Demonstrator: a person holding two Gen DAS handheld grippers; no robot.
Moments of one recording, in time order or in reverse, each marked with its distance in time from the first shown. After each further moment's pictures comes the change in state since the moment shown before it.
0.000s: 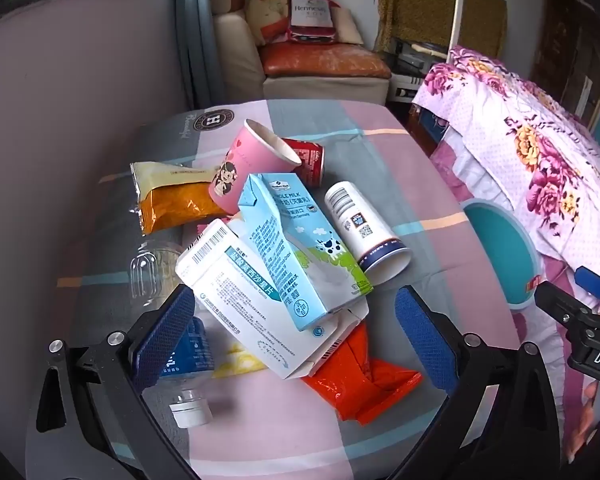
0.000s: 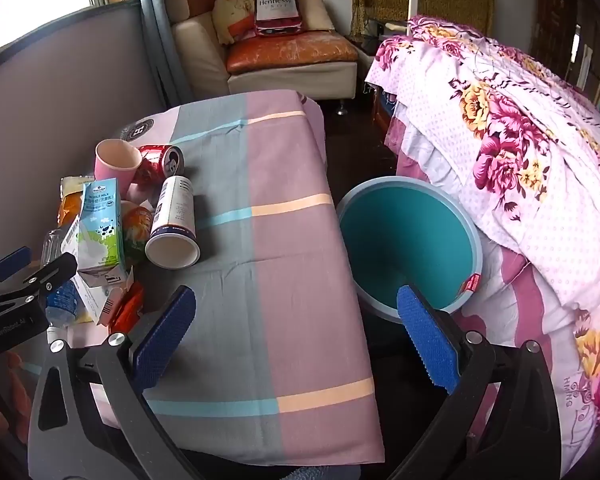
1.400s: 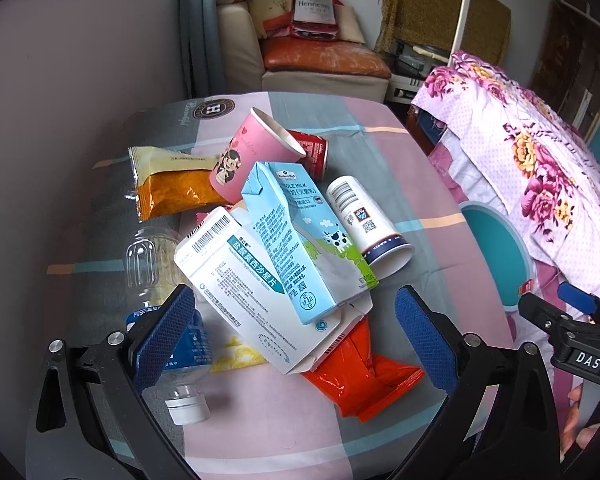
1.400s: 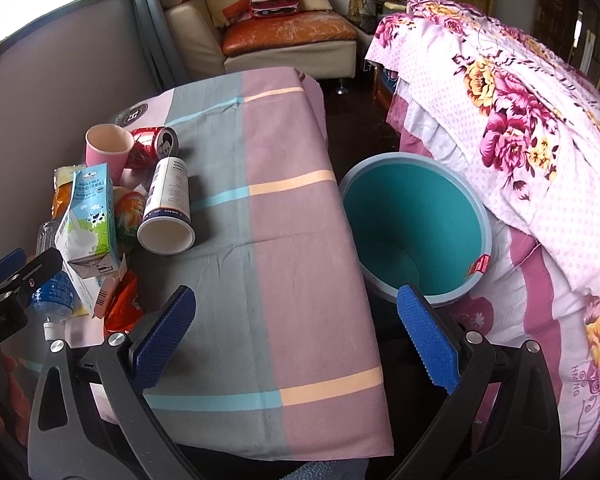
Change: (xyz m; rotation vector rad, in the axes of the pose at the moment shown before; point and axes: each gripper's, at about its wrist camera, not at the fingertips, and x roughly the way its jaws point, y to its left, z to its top) left arm -0.012 0.007 -0.001 -0.038 0.001 -0.035; right arm 0.019 -0.002 -0.006 0.023 0.081 0.009
